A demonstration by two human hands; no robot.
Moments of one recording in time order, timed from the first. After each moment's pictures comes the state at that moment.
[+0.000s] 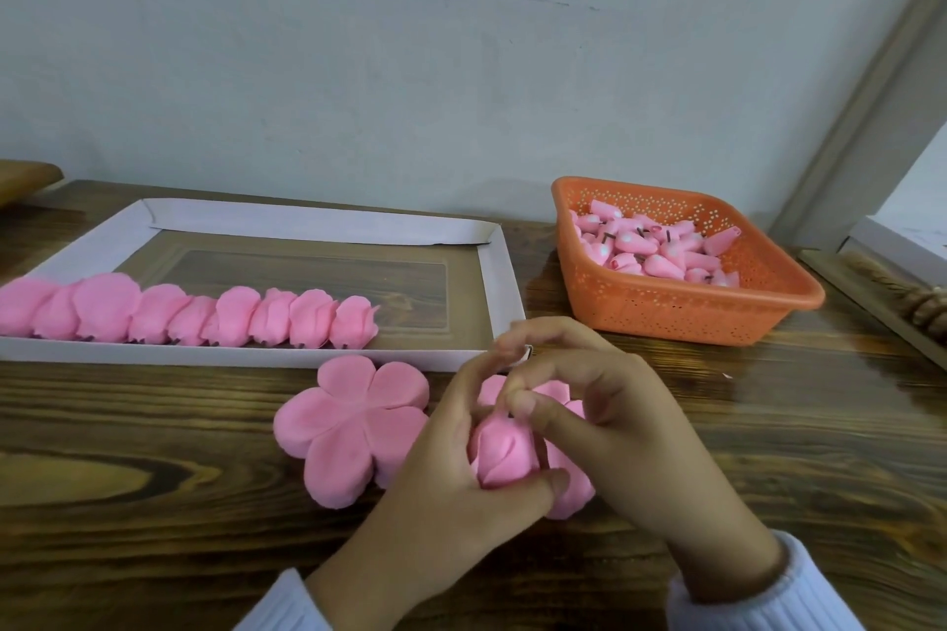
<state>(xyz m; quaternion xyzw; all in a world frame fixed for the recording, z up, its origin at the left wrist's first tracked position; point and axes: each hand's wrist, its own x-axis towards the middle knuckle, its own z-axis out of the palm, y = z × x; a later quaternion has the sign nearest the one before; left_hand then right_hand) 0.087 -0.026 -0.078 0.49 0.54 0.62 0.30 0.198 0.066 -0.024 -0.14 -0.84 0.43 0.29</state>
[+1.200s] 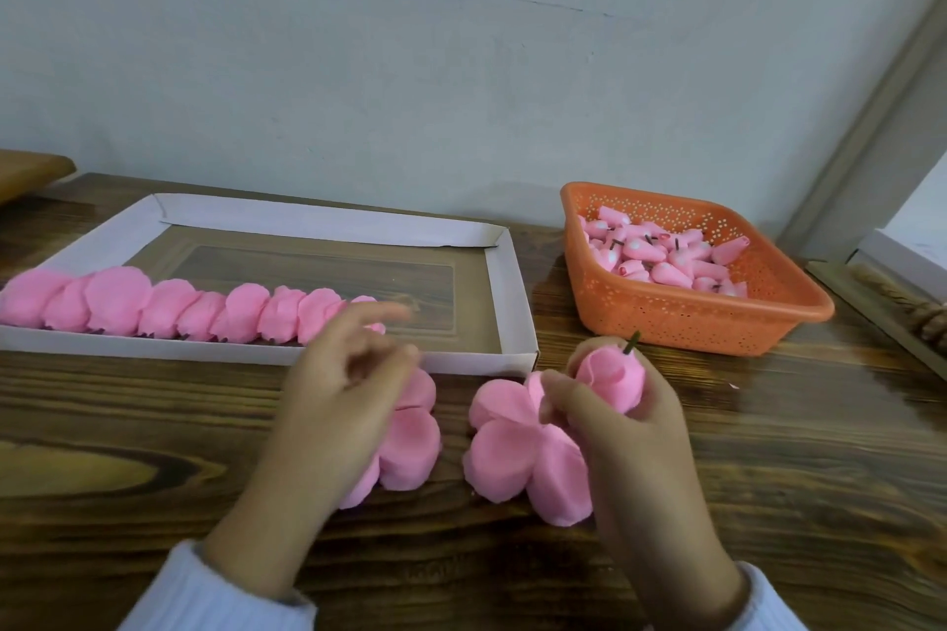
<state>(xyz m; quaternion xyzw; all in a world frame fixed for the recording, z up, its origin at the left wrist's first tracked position) 0.032 -0.041 -0.052 0.36 0.68 0.63 0.13 0.189 0.053 -0.046 -0.32 -0.63 0.56 0.42</state>
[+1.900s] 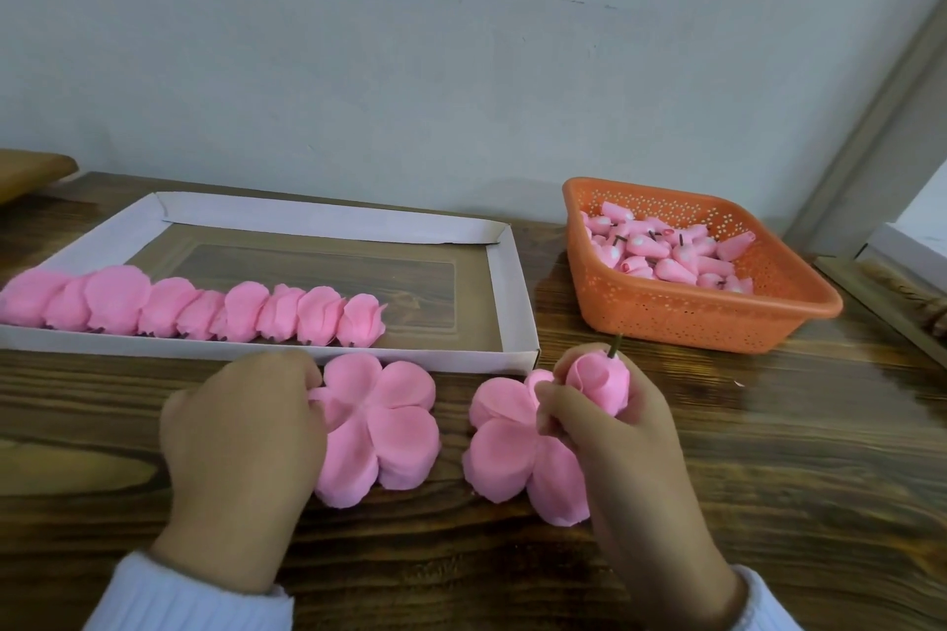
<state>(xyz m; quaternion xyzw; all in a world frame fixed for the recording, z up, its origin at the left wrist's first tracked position) 0.017 -0.059 -0.041 0.29 0.95 0.13 -0.06 0.185 0.055 -0.050 -0.35 -0.64 0.56 0.39</state>
